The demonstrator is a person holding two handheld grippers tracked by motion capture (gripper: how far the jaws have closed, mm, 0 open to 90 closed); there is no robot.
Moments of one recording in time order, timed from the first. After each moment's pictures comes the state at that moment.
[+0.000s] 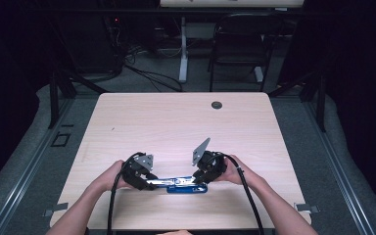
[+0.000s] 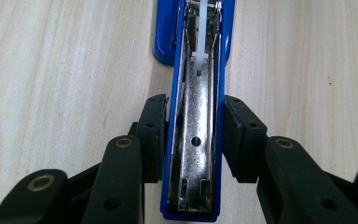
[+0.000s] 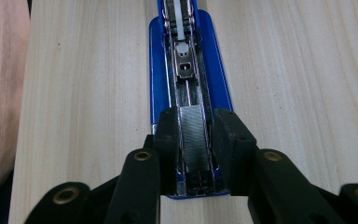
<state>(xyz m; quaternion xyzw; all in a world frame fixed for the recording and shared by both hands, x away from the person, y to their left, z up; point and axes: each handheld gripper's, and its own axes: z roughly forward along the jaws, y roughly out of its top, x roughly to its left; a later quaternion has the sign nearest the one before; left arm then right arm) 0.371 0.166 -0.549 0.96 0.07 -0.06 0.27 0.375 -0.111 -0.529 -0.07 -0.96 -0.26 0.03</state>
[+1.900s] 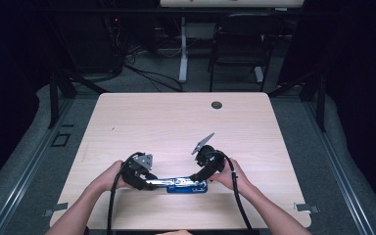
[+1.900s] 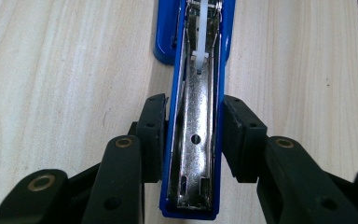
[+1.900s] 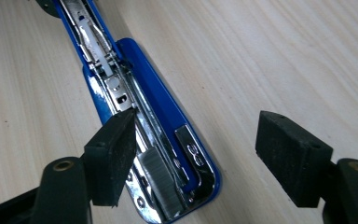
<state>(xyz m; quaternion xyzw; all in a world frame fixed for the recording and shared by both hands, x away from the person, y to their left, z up) 0.372 0.168 -0.547 0.96 0.07 -0.07 0.27 0.380 -0.110 -0.530 -0.26 -0.93 -0.27 0.00</state>
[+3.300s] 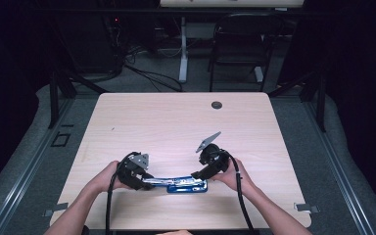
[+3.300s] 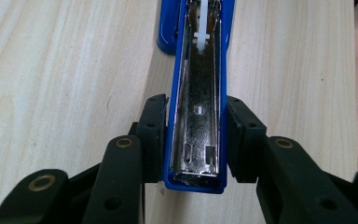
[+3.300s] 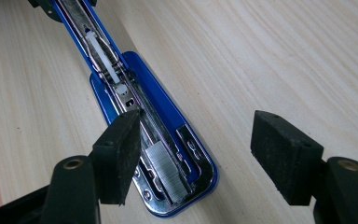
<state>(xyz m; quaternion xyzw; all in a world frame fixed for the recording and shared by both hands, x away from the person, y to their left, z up) 0.366 0.177 -0.541 0.96 0.09 -0.05 0.27 0.373 -0.120 -0.517 -0.27 -0.92 -0.30 -0.02</state>
